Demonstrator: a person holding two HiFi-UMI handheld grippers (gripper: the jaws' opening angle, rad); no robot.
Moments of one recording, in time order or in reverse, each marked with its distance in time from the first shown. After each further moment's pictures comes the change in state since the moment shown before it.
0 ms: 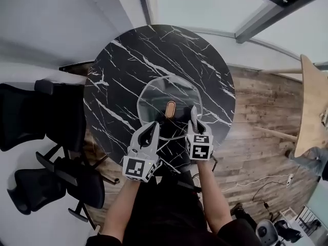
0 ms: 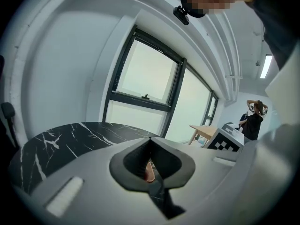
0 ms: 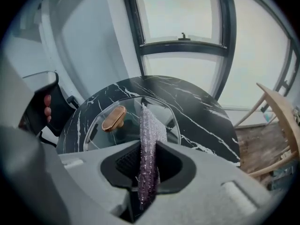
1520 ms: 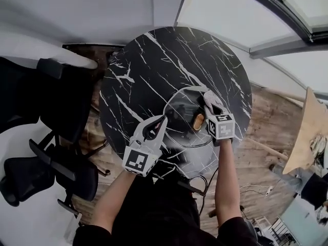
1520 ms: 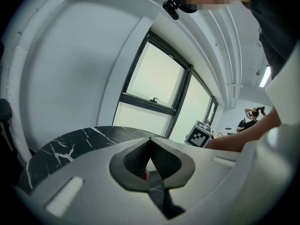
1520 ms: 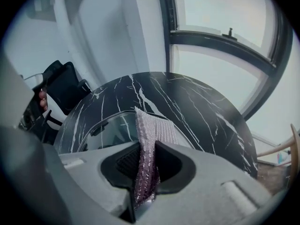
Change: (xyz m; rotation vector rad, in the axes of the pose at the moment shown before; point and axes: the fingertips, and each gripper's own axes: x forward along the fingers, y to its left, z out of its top) left arm -0.010 0.123 0.030 -0.052 -0.018 -0.037; right arm 0.092 0.045 0.101 -0.298 0.124 0.141
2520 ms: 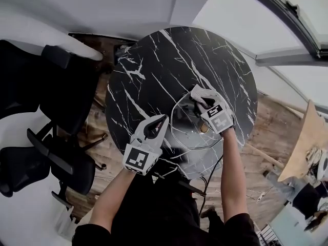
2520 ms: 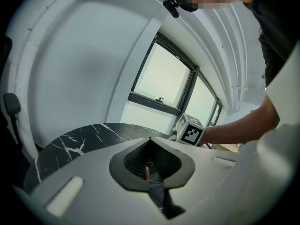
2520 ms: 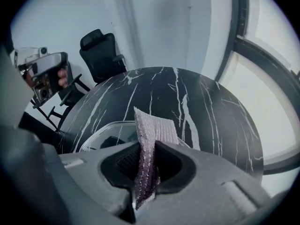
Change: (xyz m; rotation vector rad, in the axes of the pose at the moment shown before) left arm -0.019 0.033 -0.014 -0.042 0.016 0.044; right arm 0.037 0.077 0.045 -0.515 0.135 0.217
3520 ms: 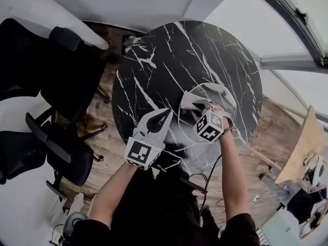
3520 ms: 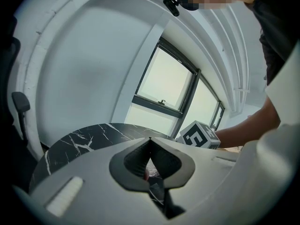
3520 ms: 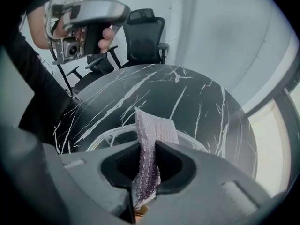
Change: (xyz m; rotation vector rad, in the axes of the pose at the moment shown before) left arm -0.032 0.009 -0.005 -0.004 -0.036 0.037; right arm 0.016 0.097 -0.004 -0.461 0.084 0.057
